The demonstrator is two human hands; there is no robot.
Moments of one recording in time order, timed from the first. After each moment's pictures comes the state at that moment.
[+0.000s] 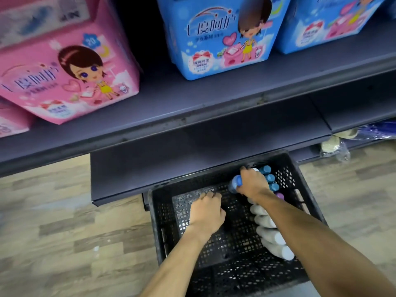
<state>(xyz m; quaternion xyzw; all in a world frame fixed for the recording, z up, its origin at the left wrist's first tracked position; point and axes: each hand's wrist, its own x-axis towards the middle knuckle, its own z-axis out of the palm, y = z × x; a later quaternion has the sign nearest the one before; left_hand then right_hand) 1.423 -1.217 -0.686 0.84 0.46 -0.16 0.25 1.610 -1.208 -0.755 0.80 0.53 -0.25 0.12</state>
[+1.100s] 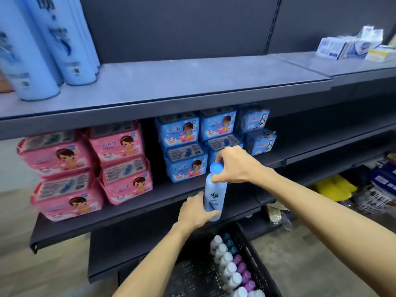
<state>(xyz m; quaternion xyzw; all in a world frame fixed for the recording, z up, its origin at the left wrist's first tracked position) 1.461 -1.185 -0.397 0.83 0.43 0.08 0.35 1.617 -1.221 -0.248 0.74 0.66 -0.08 -0.11</state>
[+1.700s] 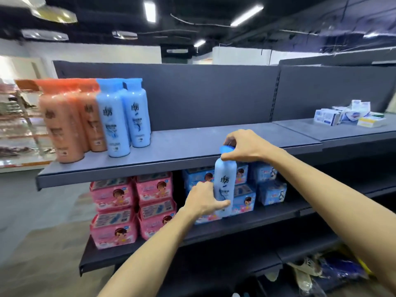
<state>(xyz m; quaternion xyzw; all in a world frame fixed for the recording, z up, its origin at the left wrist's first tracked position) 1.433 -1.172 -0.197 0.88 0.40 0.21 0.18 1.597 -1.217 -0.053 0.69 0.69 0.00 -0.20</state>
